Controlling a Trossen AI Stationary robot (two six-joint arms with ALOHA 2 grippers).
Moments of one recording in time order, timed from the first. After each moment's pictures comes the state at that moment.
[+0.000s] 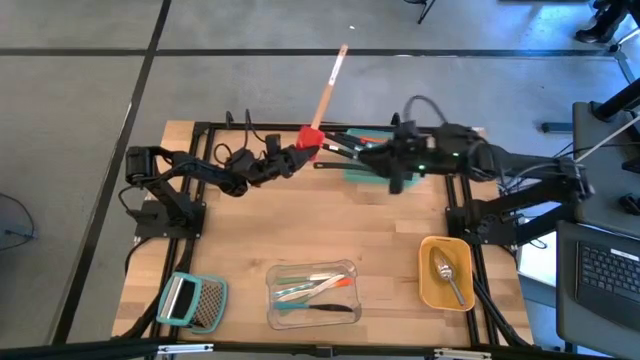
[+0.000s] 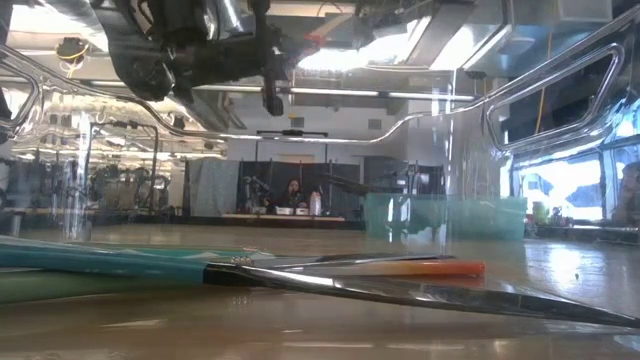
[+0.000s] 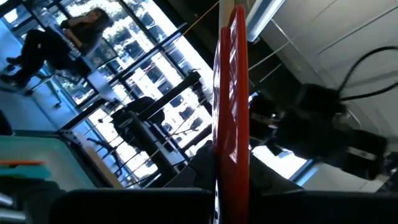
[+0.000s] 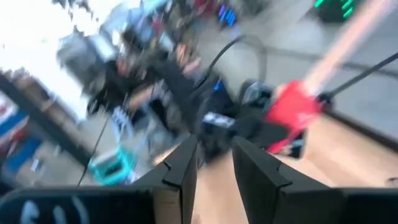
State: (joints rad) left arm 0.27 1.60 0.60 1.40 -0.06 -0.93; right arm -0.02 1.15 1.24 -0.23 0.08 0.52
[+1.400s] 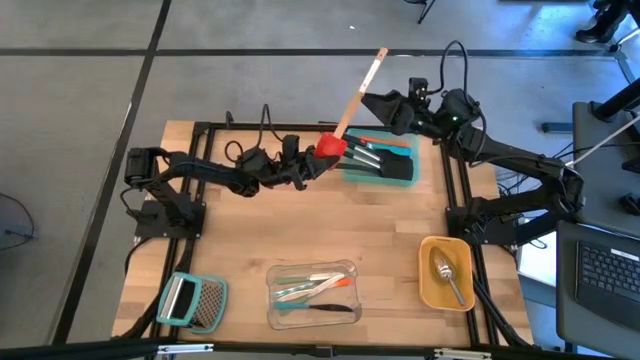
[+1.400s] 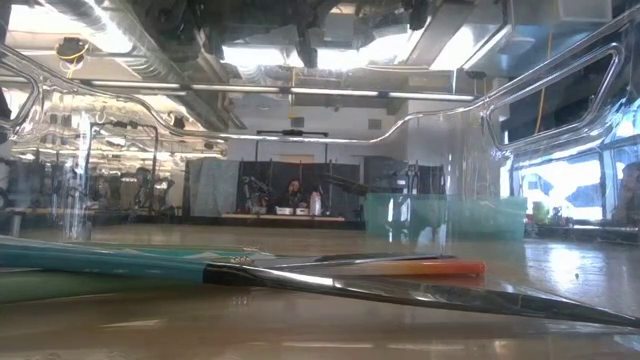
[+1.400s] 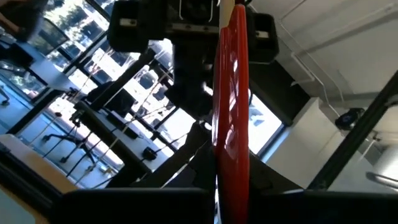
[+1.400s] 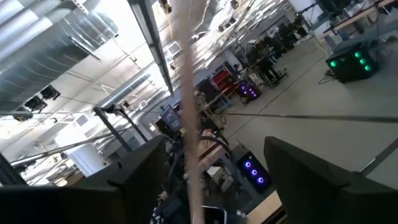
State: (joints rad) left arm 0.15 1.60 0.85 1.20 0.00 -0.82; right arm -0.41 1.19 1.09 0.35 -0.17 0.77
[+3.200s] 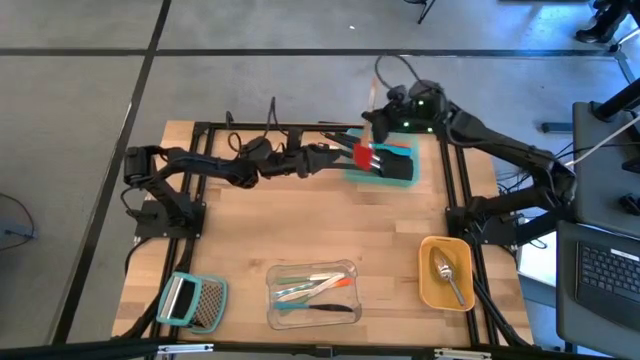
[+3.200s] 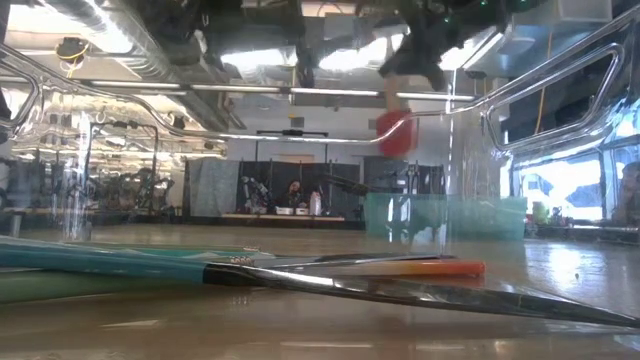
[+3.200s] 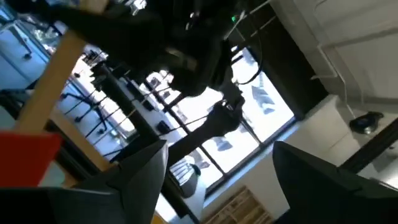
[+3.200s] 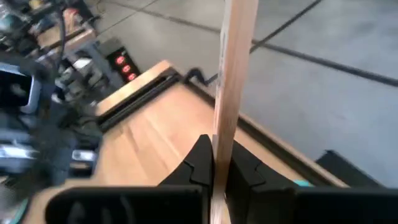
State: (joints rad) left arm 0.26 1.59 0.85 1.03 0.11 -0.97; right arm -0.55 1.28 1.15 -0.24 -0.17 0.31
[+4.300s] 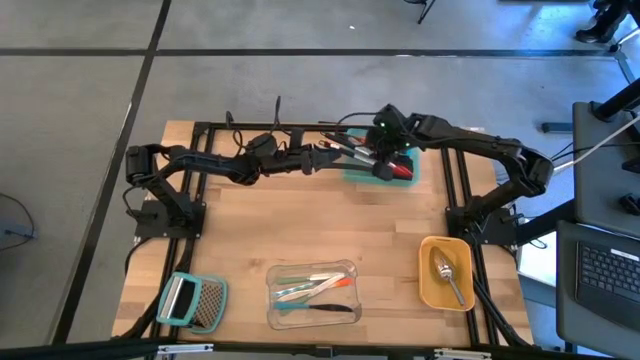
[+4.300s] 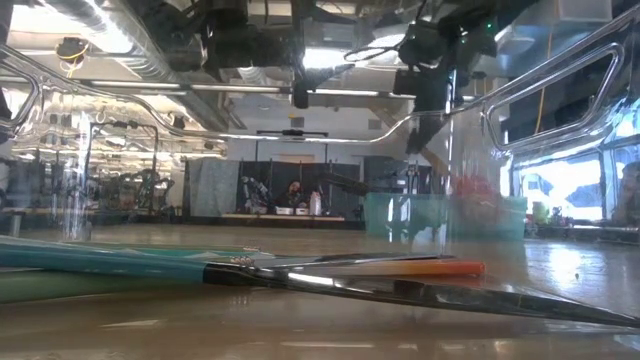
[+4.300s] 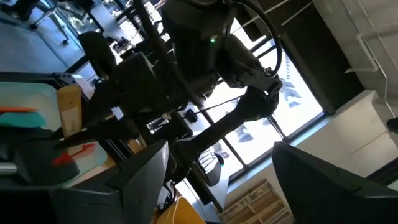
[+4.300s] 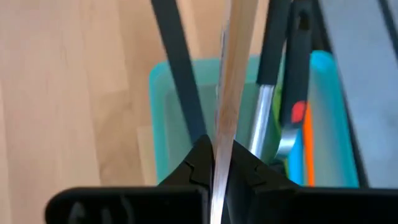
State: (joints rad) left arm 0.29 1.60 0.85 0.93 0.13 -0.96; right arm -0.52 1.50 1.15 -0.70 -0.08 -0.36
